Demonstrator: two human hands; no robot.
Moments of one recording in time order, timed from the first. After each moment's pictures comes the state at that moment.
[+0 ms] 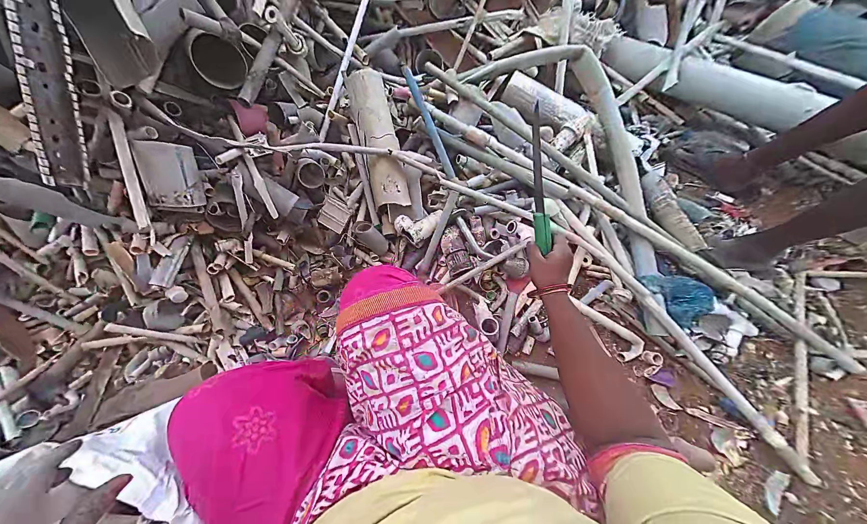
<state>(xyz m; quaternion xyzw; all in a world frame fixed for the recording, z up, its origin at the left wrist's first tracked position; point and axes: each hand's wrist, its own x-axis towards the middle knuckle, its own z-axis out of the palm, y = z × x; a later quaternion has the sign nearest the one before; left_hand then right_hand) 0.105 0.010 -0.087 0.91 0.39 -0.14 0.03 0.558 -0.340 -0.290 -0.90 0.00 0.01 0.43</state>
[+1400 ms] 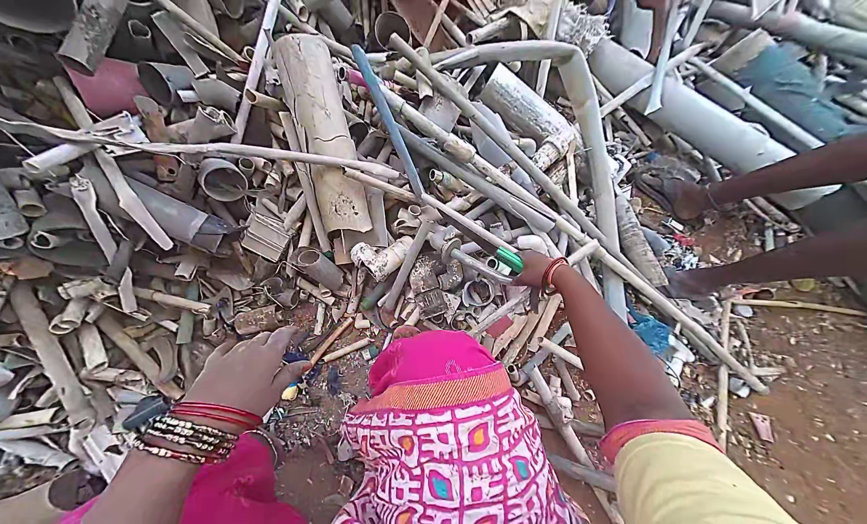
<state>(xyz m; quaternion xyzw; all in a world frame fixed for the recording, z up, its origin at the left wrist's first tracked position) 0.460 0.031 -0.213 0.90 0.18 -0.36 0.17 0.772 -0.320 -0.338 -0.89 -0.19 0.42 0.00</state>
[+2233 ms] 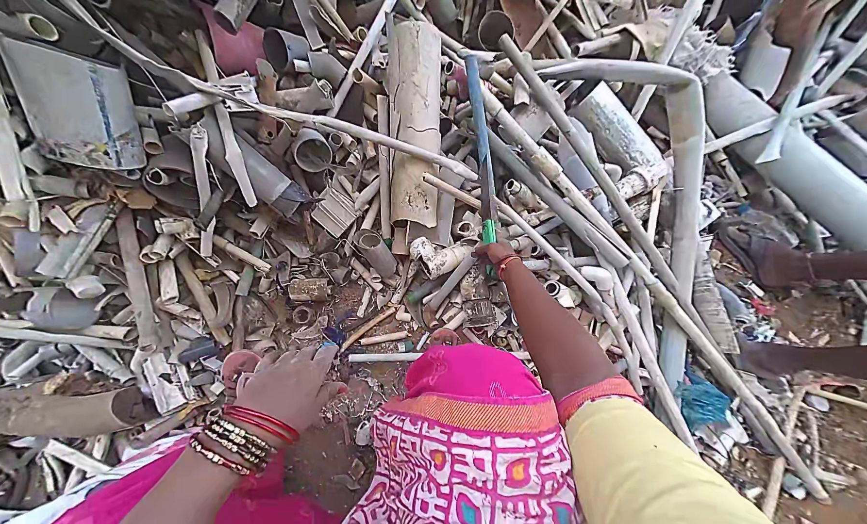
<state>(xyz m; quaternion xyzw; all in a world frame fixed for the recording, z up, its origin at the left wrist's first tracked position) 0.414 0.049 -0.223 0.84 0.22 -0.46 0.20 0.748 -0.120 -0.427 -0.81 0.08 0.37 0.45</state>
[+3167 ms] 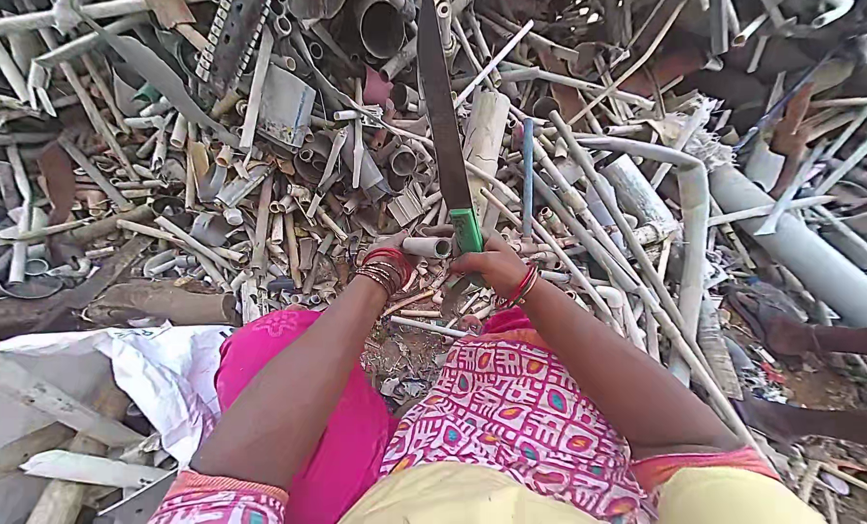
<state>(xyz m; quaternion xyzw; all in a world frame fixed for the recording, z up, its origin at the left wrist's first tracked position) 0.404 0.038 -0.234 0.34 0.51 0.17 0.77 0.499 -0.104 -0.172 -0.62 -0.37 0.44 0.53</state>
